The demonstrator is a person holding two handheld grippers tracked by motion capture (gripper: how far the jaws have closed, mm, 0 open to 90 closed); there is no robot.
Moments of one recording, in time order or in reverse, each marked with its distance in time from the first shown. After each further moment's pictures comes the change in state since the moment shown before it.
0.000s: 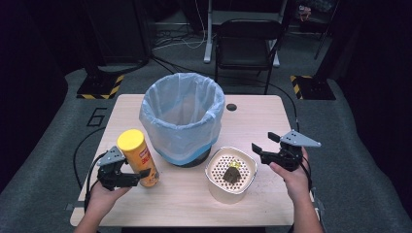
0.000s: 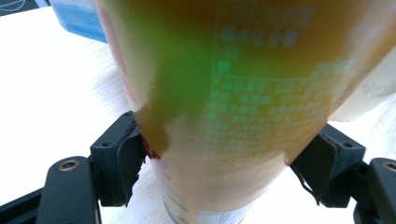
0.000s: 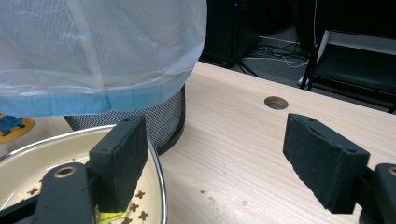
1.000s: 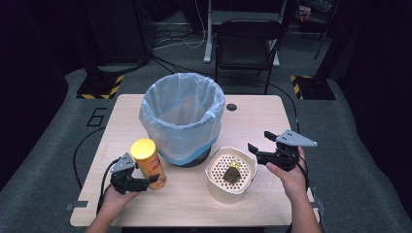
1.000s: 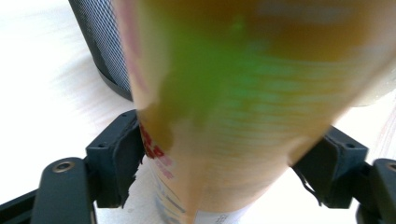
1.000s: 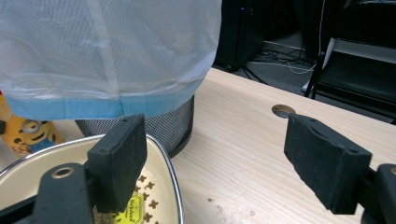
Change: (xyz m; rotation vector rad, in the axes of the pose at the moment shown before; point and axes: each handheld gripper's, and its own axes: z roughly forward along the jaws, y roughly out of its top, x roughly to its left) left arm 0.001 -0.035 0.041 -0.041 -0.044 0.037; right arm 0.012 0.007 0.002 -0.005 0.016 -0.025
